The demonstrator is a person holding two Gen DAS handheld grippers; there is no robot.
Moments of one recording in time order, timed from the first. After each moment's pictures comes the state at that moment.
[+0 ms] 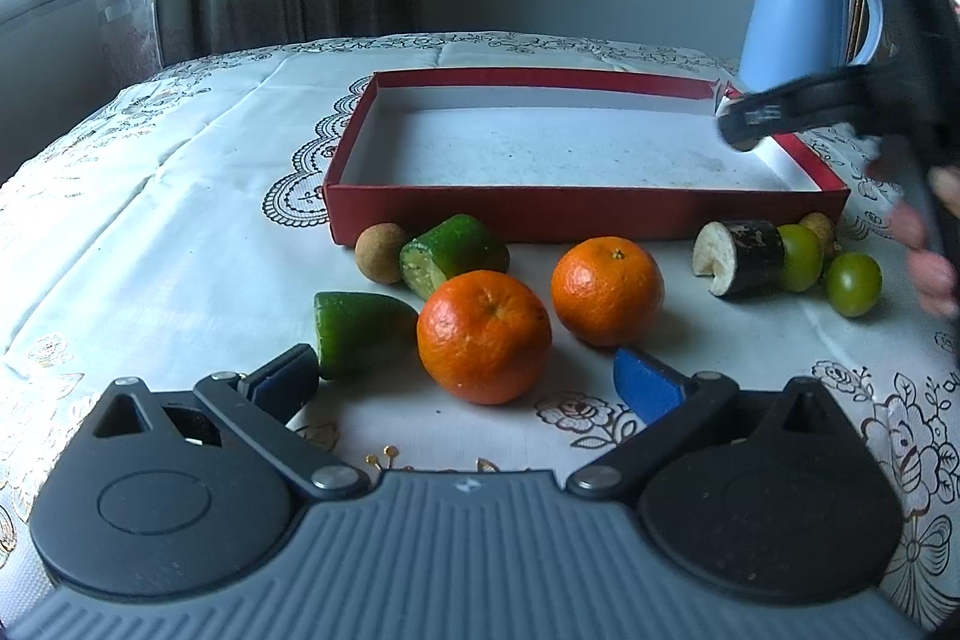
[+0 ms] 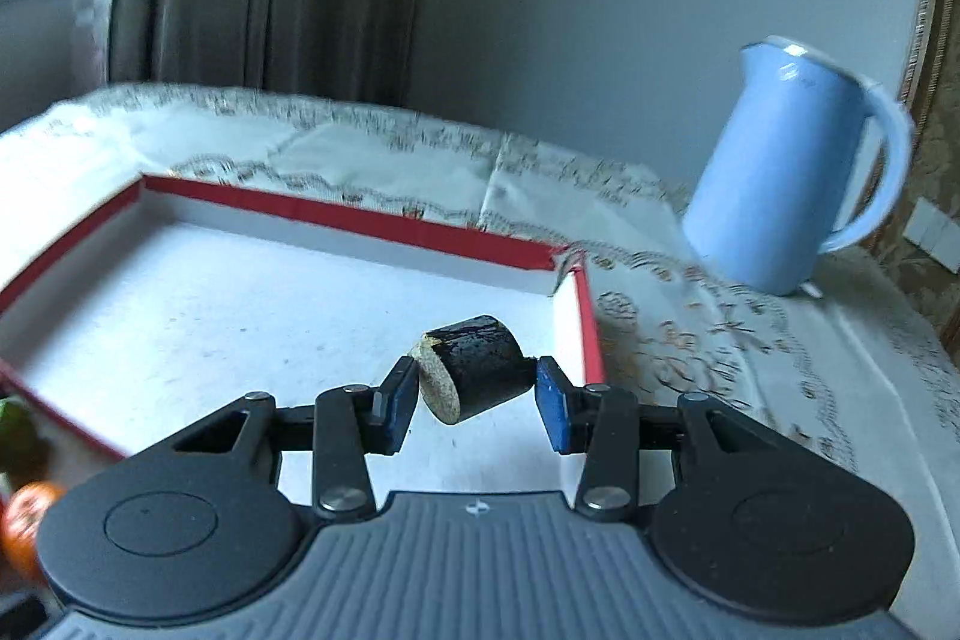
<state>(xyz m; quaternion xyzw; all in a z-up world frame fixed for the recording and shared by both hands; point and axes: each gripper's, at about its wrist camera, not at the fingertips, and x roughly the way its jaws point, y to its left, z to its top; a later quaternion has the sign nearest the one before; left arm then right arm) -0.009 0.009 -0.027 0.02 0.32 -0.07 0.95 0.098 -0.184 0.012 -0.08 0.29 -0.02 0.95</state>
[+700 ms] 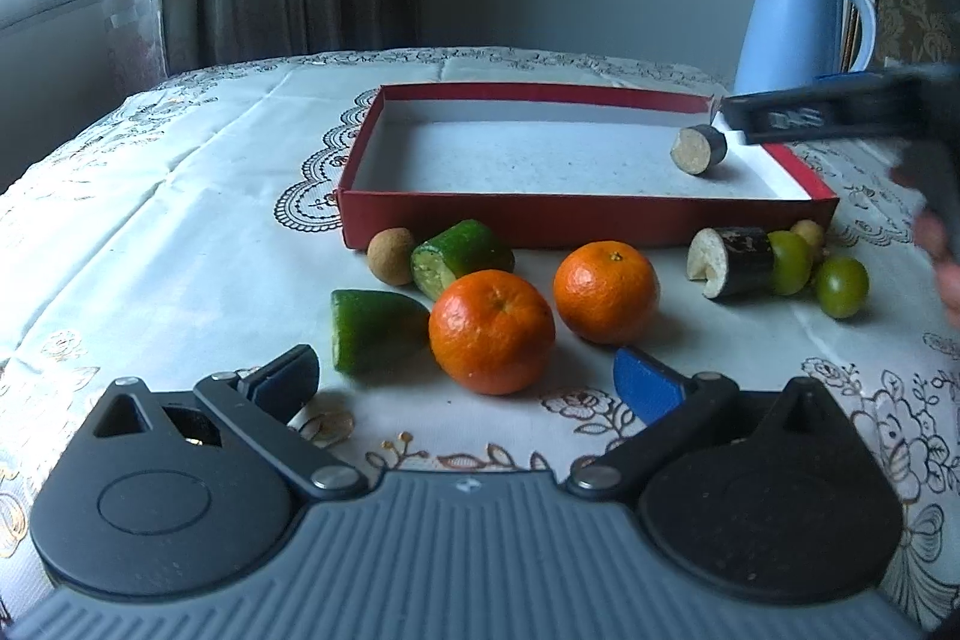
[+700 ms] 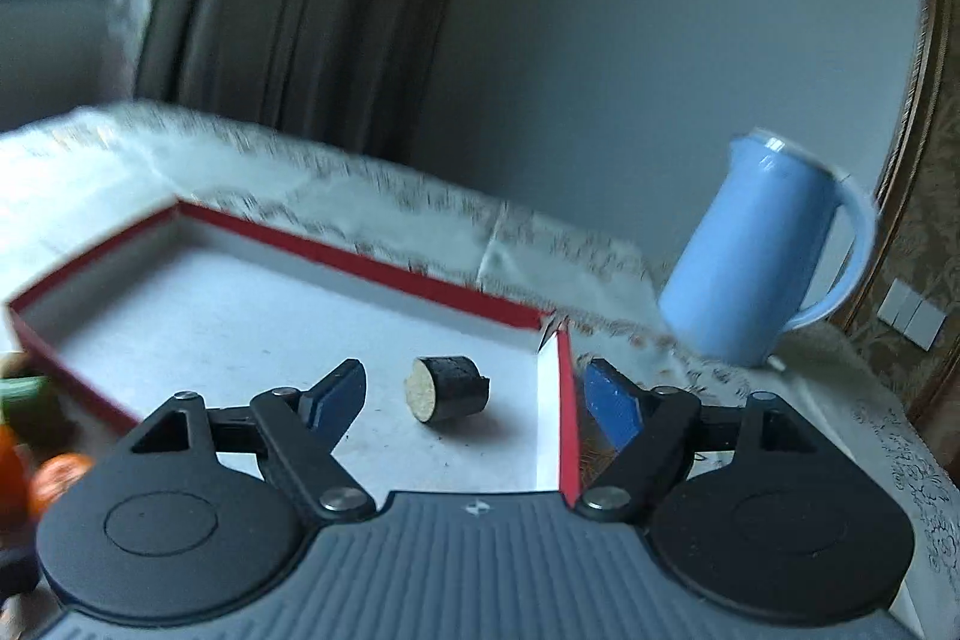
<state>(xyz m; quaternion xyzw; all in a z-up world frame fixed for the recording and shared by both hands) -0.023 0.017 -0.025 0.02 0.30 -0.07 0.95 0.030 -0.171 0.032 -0.13 0.20 -0.02 0.97</state>
